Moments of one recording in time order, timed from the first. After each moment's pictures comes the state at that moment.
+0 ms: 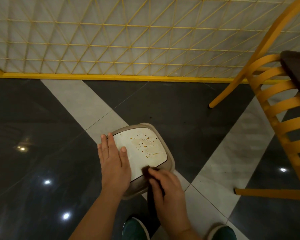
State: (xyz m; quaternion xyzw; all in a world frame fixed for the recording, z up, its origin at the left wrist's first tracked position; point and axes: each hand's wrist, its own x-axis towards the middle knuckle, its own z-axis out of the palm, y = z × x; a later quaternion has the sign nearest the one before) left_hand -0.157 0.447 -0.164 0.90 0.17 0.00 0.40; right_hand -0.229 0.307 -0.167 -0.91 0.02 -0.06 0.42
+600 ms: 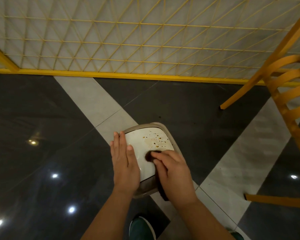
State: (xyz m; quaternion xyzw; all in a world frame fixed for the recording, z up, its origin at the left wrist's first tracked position) left_hand -0.160 0.450 -0.168 0.86 0.19 0.02 0.48; right_hand -0.175 0.315 -0.144 -0.94 -0.06 0.00 0.34
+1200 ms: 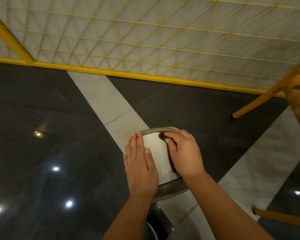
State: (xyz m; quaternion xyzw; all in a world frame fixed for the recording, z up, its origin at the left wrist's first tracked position) left_hand -0.158 0.444 -0.169 0.89 0.19 0.04 0.42; right_hand -0.103 0.326 -0.145 -0.96 -0.07 -0.03 0.28
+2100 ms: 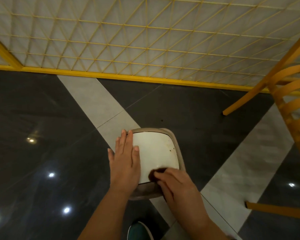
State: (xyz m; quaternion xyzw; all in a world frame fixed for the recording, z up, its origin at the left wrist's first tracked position) left_hand -0.147 0.466 -0.165 0.93 0.11 -0.02 0.34; right_hand -0.196 0.301 -0.154 -0.94 -0.17 -0.01 0.29
